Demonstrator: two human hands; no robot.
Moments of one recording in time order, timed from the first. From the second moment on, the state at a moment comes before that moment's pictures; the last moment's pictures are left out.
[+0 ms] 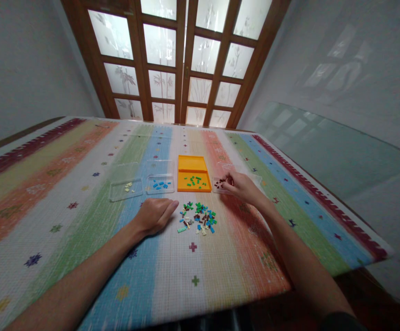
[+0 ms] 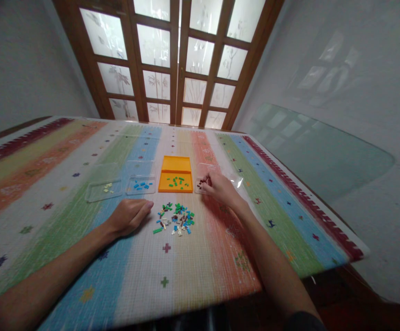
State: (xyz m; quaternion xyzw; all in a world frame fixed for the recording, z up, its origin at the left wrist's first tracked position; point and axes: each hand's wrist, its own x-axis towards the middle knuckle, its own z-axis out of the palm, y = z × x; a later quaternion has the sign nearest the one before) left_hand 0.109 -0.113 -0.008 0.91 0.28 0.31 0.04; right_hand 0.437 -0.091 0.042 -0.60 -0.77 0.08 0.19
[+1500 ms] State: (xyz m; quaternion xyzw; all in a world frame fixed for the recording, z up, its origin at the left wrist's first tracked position) left_hand 0.108 -0.114 -0.007 0.91 0.29 0.29 0.05; right_hand 0.357 -0.129 0.030 -0.34 -0.91 0.15 0.16
